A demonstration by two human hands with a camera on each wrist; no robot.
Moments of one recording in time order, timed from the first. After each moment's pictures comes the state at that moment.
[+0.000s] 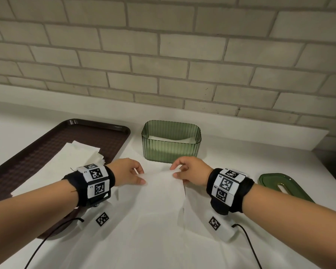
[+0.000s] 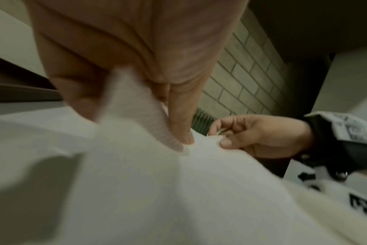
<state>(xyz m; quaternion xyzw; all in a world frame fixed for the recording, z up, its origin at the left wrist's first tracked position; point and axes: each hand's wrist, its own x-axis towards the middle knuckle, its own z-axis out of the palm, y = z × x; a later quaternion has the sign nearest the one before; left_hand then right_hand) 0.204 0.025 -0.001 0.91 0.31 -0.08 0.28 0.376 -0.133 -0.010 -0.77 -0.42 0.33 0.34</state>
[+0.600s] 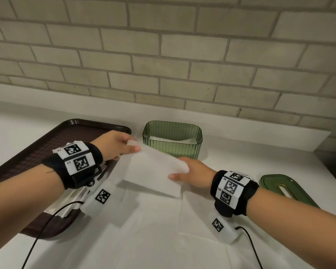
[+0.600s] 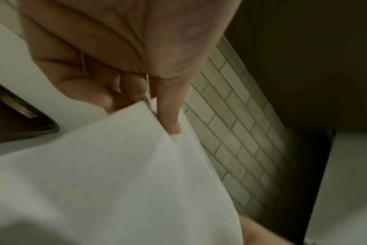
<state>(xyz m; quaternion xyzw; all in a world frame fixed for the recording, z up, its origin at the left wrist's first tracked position) 0.201 0.050 0.054 0.87 0.32 0.07 0.37 0.378 -0.138 -0.009 -0.75 -0.44 0.35 0.34</state>
